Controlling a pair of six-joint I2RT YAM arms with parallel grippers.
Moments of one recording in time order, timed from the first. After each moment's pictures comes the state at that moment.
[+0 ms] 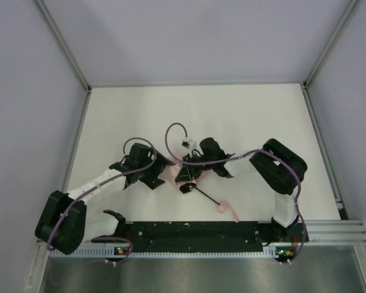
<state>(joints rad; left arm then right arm) -0.44 1.19 0.55 -0.23 0.18 -1.36 0.81 1.88 0.83 0.45 -0.60 0.40</state>
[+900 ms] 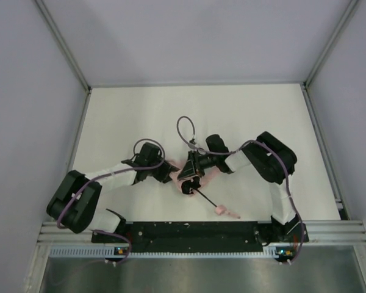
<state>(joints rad) -0.52 1.41 0.57 -0.09 0.20 -1.44 0.67 2.08 0.86 0.68 -1.00 1.00</state>
